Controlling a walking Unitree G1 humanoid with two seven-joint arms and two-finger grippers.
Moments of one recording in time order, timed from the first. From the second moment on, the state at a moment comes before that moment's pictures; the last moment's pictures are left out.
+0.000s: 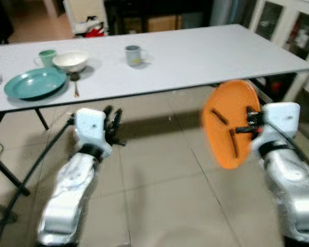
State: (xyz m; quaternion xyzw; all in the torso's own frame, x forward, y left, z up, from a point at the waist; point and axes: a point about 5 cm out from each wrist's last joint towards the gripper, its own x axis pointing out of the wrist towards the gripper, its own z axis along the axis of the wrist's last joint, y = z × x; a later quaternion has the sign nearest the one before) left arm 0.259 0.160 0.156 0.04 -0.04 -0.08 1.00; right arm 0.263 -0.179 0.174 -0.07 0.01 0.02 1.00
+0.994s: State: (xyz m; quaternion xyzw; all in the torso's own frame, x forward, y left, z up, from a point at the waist) left arm 0.264 0.151 0.161 0.04 -0.05 -0.11 0.99; right arm 0.262 -0.188 0.184 -0.04 -0.02 0.00 1.00
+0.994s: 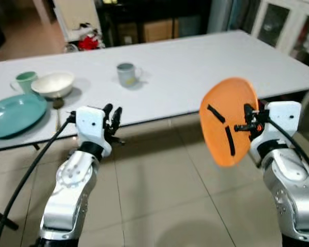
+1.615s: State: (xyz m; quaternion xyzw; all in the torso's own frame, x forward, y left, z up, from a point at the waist) left arm 0.260 0.159 0.166 0.05 -0.05 -0.11 0.99; right arm 0.272 -0.173 0.202 0.13 -0.03 0.07 0.99
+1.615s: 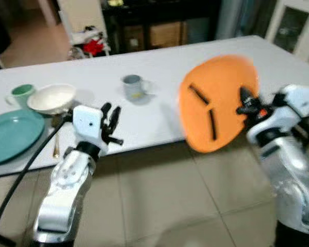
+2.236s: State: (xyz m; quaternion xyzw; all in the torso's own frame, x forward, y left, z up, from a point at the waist) left arm 0.255 0.159 0.163 0.06 -0.03 -0.16 0.99; right arm 0.285 -0.172 0.171 0.29 0.13 0.09 0.94
